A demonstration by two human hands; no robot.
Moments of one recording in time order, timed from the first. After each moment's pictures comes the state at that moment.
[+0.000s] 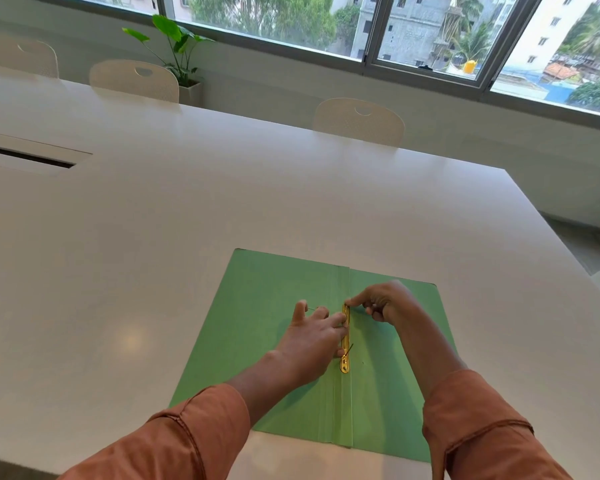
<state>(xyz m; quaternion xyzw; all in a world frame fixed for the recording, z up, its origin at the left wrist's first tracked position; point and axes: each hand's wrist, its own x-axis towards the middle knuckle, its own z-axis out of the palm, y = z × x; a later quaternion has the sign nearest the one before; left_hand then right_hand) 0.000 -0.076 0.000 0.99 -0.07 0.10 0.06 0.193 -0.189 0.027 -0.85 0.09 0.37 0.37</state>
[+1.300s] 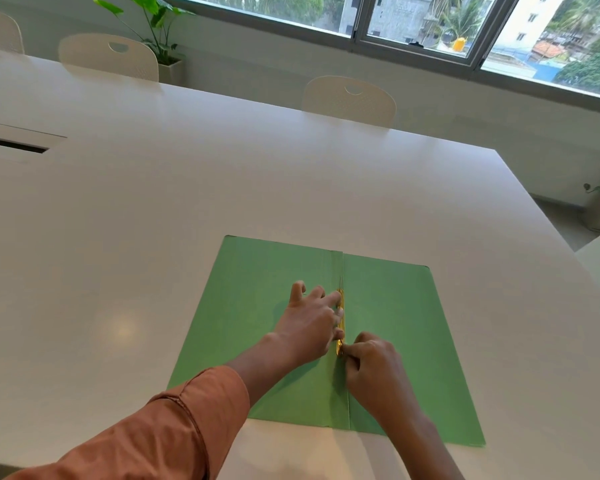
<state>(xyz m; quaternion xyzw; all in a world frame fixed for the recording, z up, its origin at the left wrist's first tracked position) 0.009 -0.075 0.007 0.99 -0.07 0.09 0.05 0.013 -0.247 0.024 -0.93 -0.28 0.05 0.23</state>
